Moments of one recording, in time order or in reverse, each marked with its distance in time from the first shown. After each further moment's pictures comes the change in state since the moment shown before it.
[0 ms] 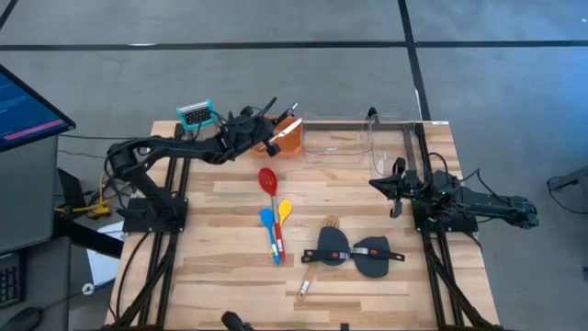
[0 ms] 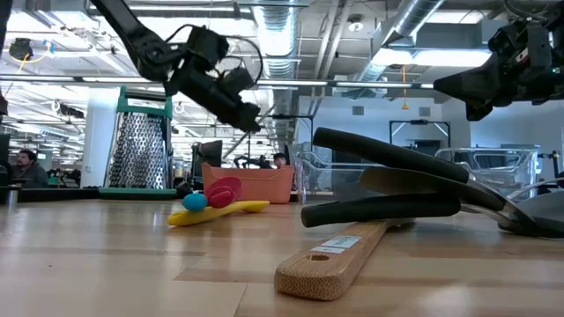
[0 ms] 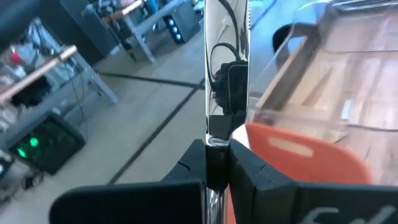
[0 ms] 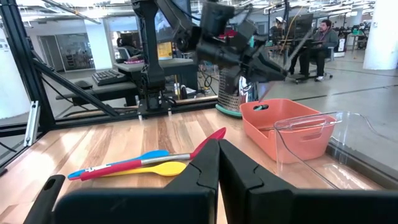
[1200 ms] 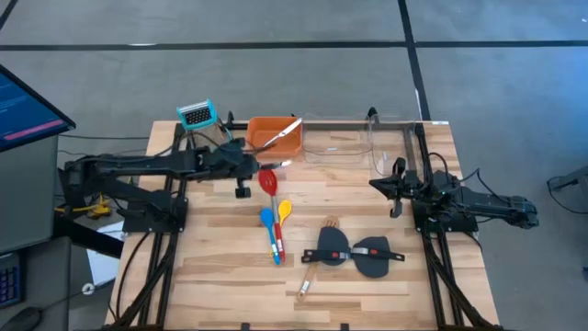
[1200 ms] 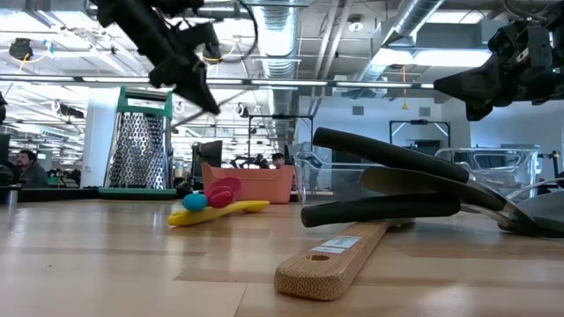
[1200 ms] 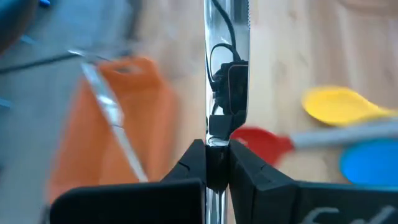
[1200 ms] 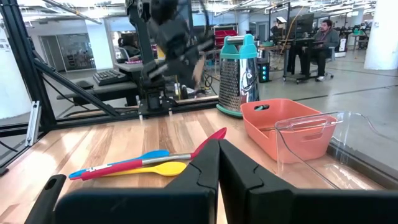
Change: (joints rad) left arm -0.325 -0.447 -0.002 -0.846 0.045 0.027; right arm 0.000 0.000 0.000 0.000 -0.003 0.000
